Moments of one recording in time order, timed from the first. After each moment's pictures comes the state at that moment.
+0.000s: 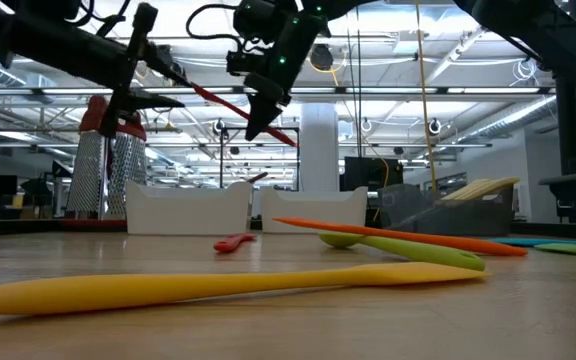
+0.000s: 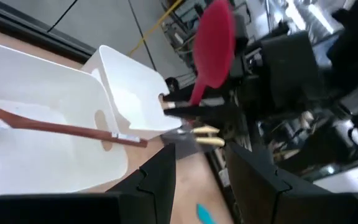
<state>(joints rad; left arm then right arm) 0.01 0.87 0.34 0.38 -0.58 -1.10 -0.27 2.21 2.18 -0.93 0.11 -0.27</state>
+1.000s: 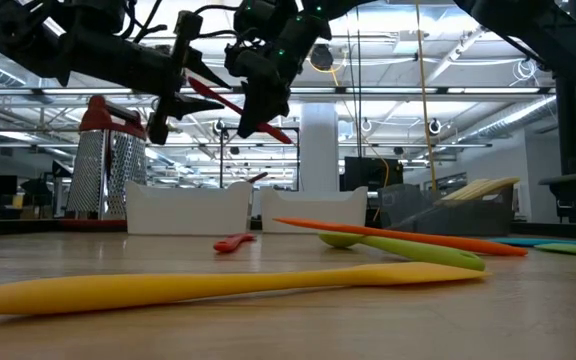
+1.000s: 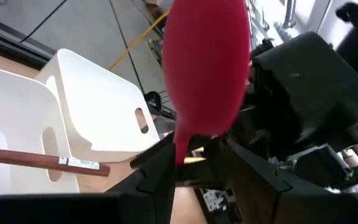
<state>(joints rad) 0.07 1.24 0.42 0.80 -0.56 -1.05 -0.26 2.21 2.18 -0.97 -0.13 -0.11</state>
